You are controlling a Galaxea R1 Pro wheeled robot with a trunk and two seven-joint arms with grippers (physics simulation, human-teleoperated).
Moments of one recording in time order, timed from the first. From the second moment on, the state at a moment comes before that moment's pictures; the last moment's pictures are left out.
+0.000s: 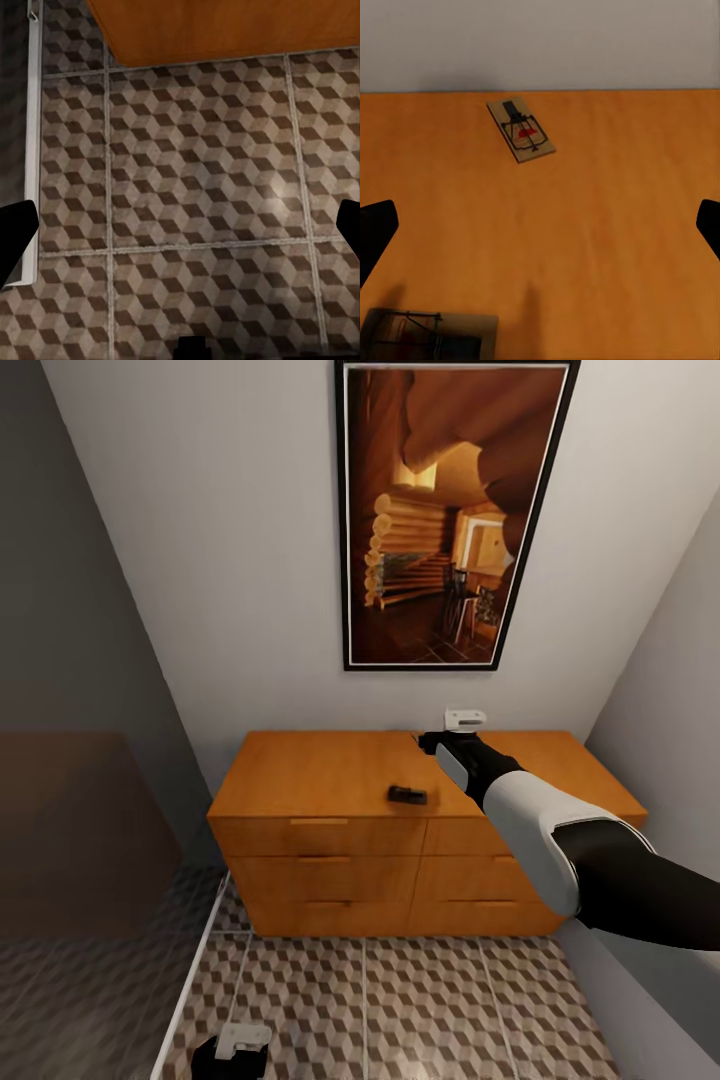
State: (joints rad) left arm -0.51 -0.04 -0.36 0.07 0.26 -0.40 0.09; right arm -1.38 0.12 0.11 -0.15 -0.12 0.25 -0.28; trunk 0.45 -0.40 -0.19
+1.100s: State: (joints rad) left arm -0.51 -0.04 -0.36 0.07 0.26 -0.40 0.09; right arm -1.38 0.12 0.11 -0.15 -0.12 0.25 -0.28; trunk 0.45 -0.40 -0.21
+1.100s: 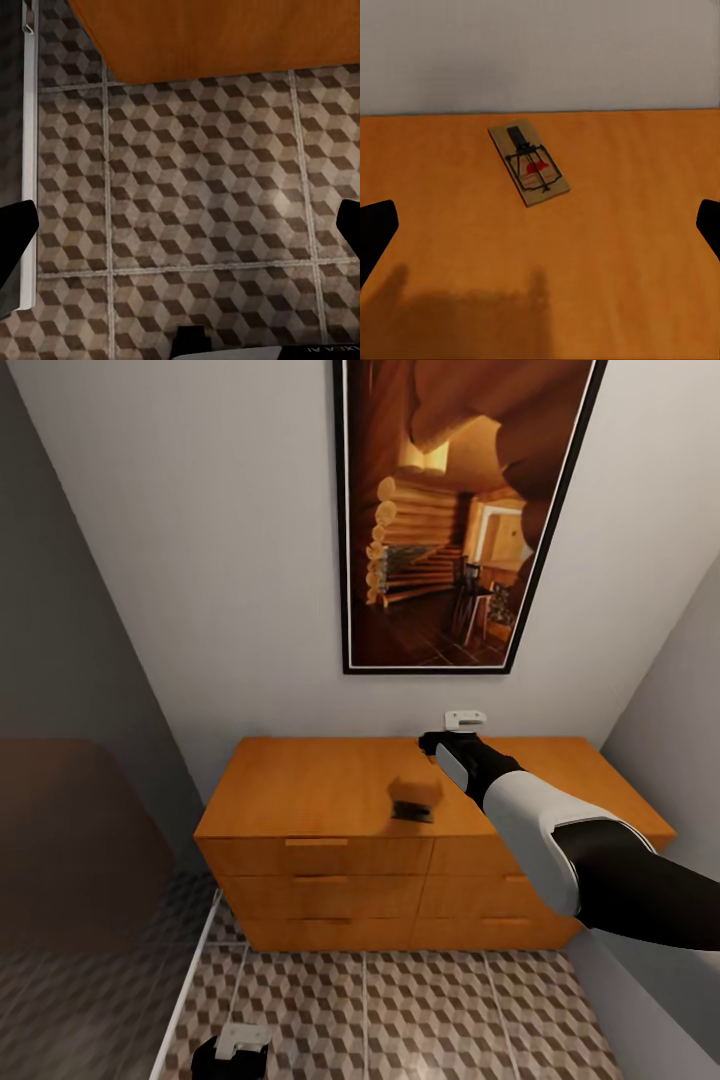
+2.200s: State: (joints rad) left arm -0.34 0.04 -0.36 0.08 0.26 -0.41 0.09; right arm -1.38 0.12 0.11 -0.15 -0.12 0.25 -0.28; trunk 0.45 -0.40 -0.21
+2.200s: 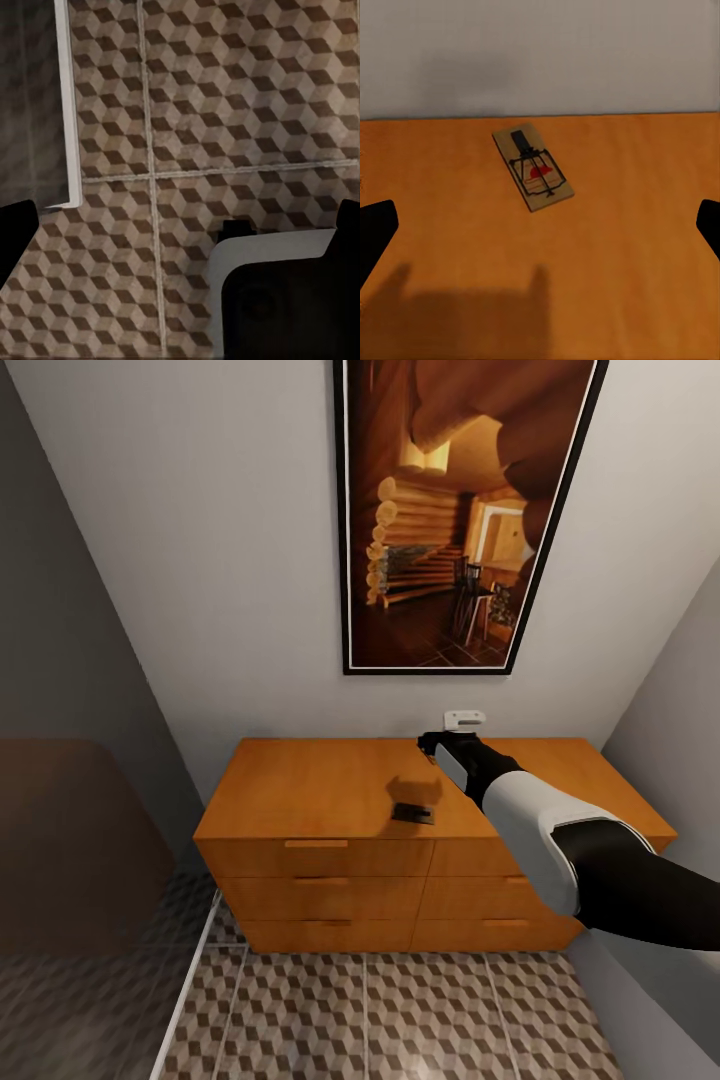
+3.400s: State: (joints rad) left arm -0.33 0.05 -0.36 0.08 0.26 -0.40 0.09; right arm -1.38 0.12 0.11 -0.15 -0.11 0.25 -0.28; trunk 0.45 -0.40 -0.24
